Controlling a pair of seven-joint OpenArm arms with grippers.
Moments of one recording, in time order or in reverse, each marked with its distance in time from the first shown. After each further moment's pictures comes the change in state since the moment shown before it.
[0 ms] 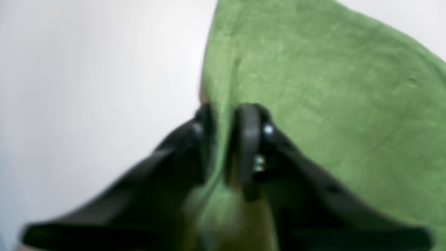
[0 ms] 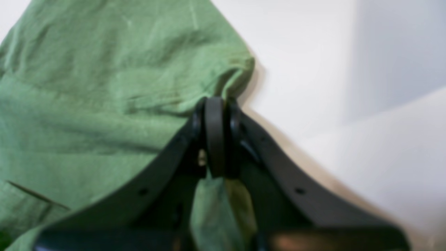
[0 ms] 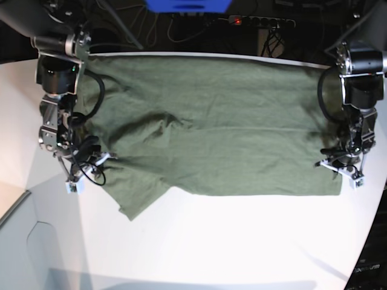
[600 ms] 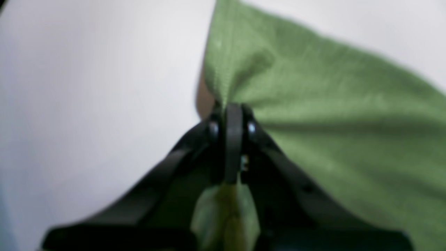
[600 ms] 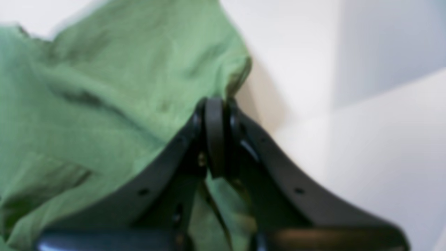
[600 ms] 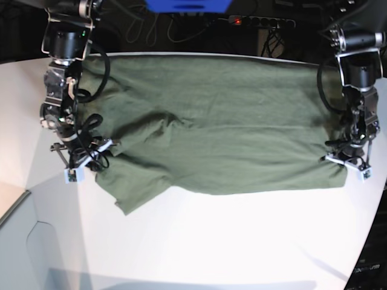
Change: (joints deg) left arm 9.7 1.6 -8.5 16.2 0.3 -0.1 2.3; right arm -12.6 -3.5 0.1 21.2 -1.0 0.1 5.4
